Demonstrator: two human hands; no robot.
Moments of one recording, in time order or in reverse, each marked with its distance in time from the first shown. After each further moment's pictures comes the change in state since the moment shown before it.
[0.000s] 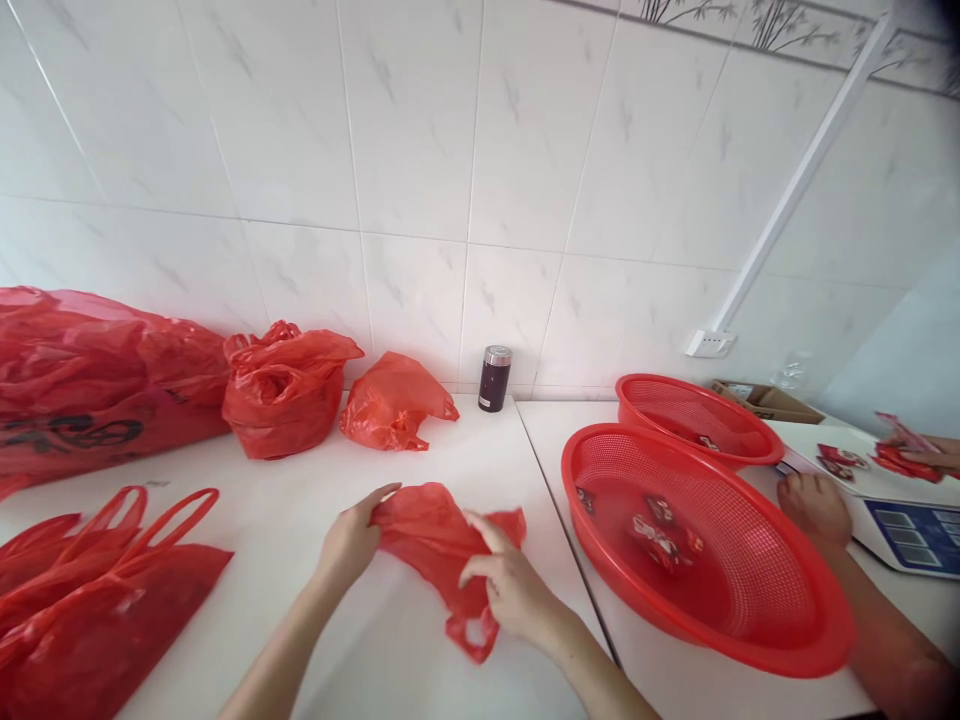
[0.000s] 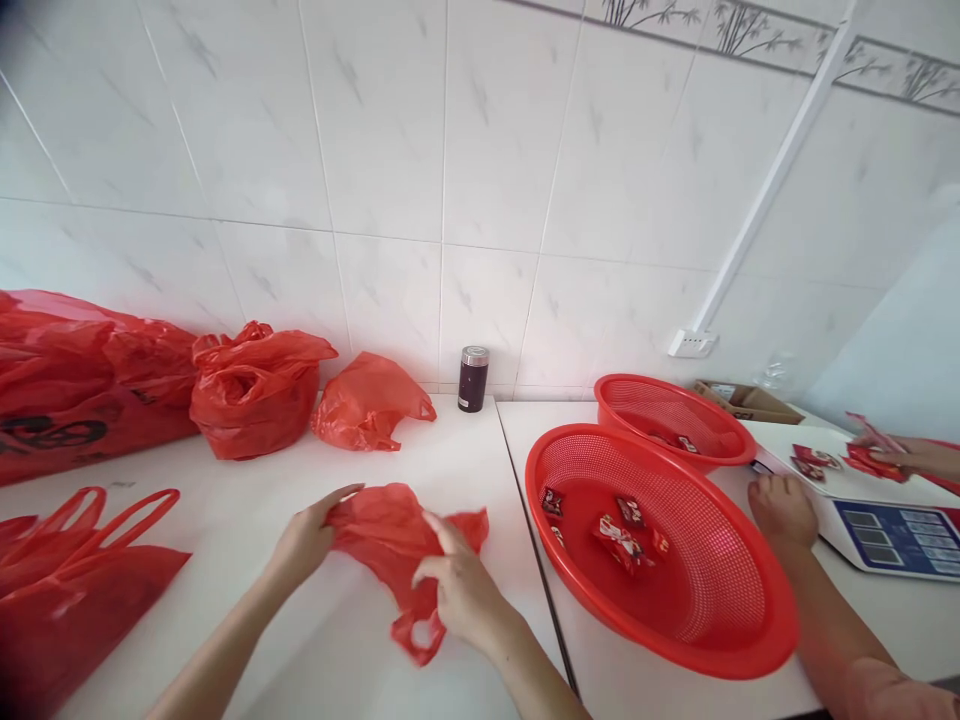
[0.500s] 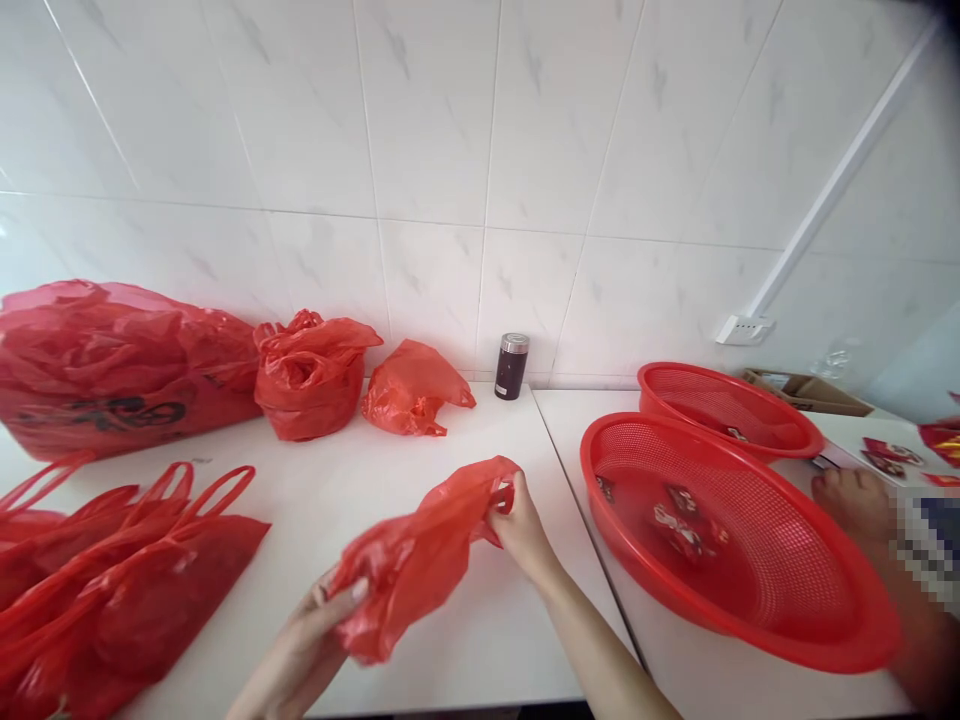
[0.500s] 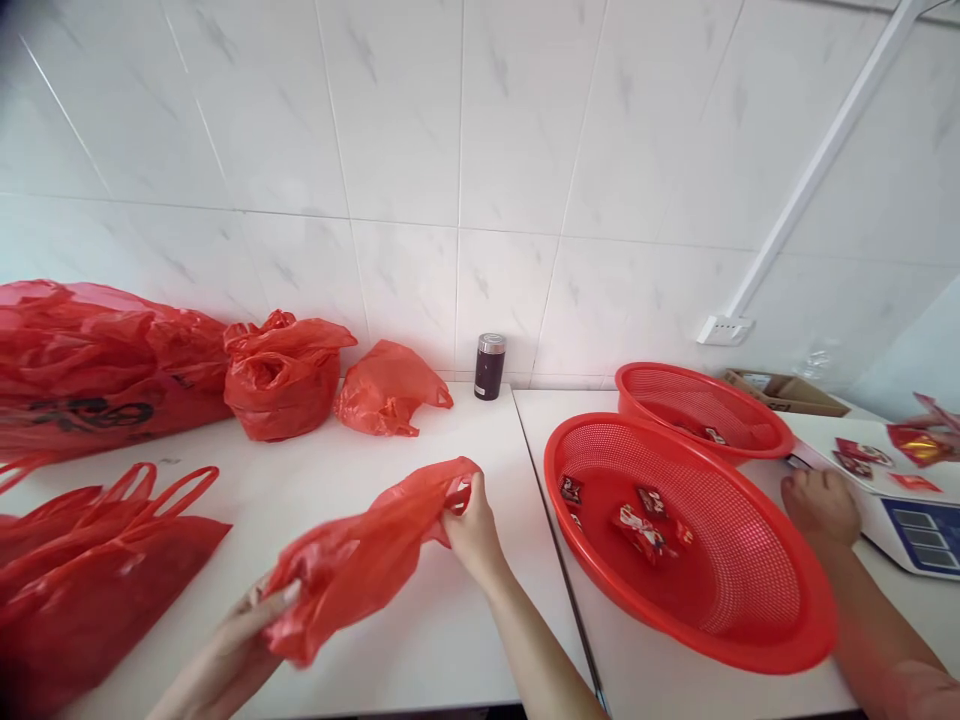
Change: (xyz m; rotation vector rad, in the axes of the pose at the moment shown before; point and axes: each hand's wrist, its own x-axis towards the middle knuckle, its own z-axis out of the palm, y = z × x) left_hand -0.108 -0.001 -0.024 -1.528 -0.135 -0.386; right_hand 0.041 -0.013 0.003 0.664 0.266 0.410
